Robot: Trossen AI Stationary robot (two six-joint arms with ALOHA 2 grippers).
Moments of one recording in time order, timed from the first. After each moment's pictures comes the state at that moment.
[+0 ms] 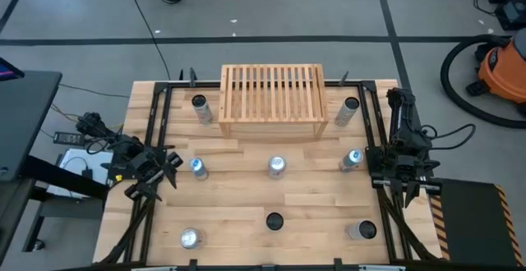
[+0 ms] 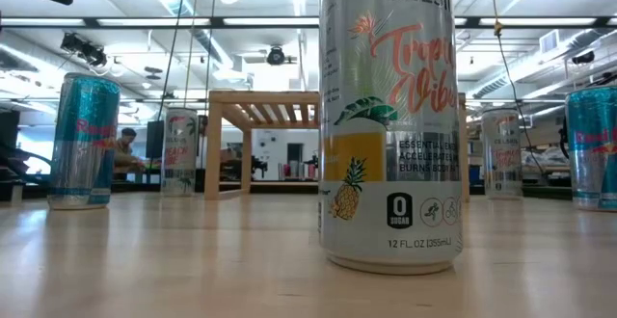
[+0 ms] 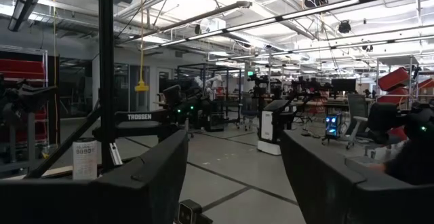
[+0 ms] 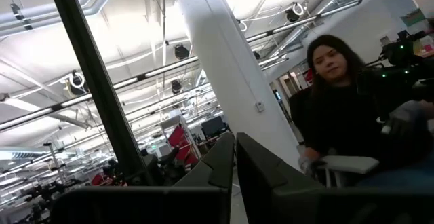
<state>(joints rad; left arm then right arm) -0.55 0.00 0.02 0.35 0.22 -0.10 1.26 0.00 0.01 0.43 0.11 0.42</state>
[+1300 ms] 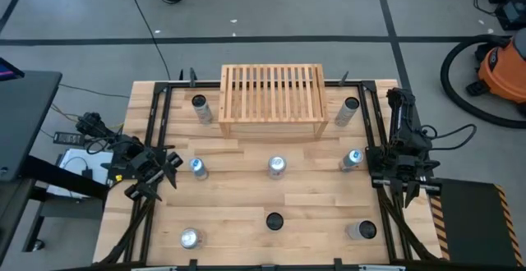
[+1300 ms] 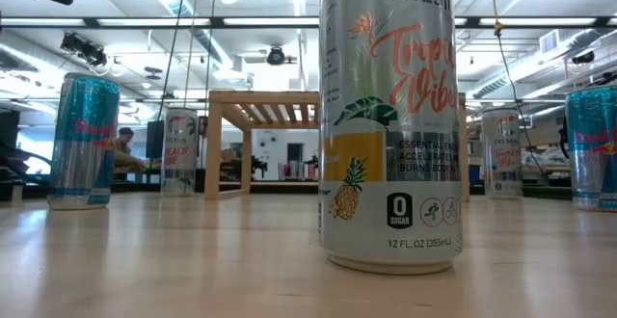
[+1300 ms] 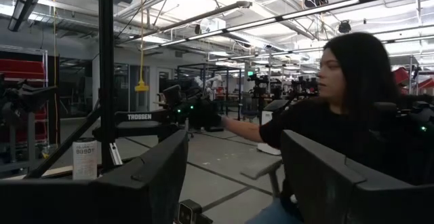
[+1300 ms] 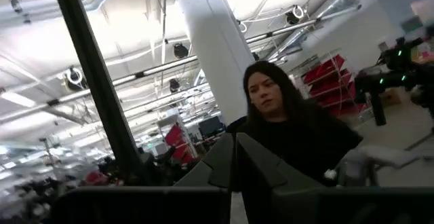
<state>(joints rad) -0.55 0.00 0.02 0.35 0.22 -0.10 1.26 0.00 0.01 0.43 0.11 0.35</state>
